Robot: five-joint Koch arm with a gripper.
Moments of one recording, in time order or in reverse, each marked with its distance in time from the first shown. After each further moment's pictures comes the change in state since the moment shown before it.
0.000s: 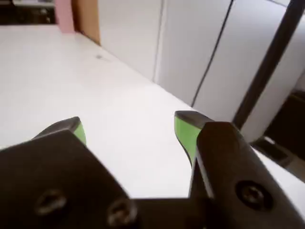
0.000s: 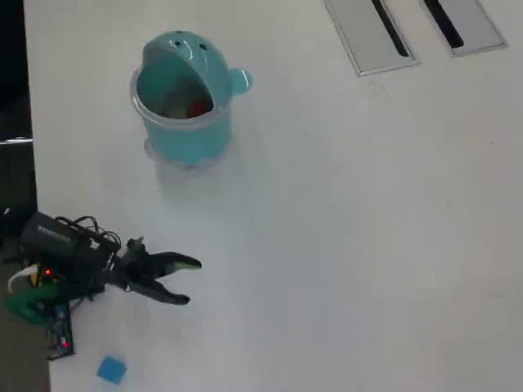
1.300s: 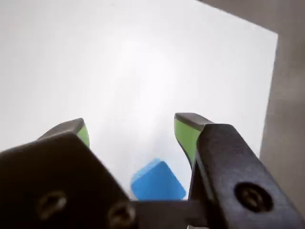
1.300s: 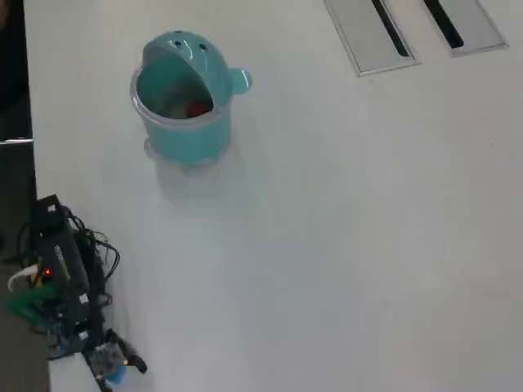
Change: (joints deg) arm 45.3 -25.6 -23.6 44.0 -2.7
